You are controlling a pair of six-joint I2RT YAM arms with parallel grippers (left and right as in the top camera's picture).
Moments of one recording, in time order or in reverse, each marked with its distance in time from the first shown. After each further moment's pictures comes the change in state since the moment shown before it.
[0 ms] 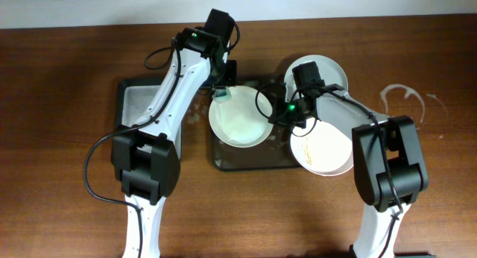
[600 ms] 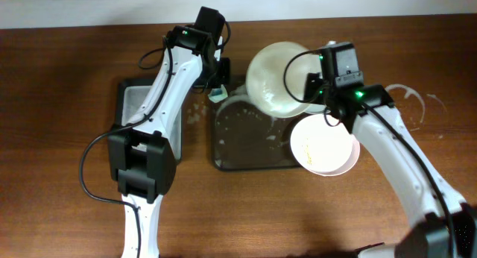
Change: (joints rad) left arm 0.036 0.000 0.000 -0.004 0.054 -0.001; right arm 0.013 -0.508 0.004 -0.151 0.693 -0.072
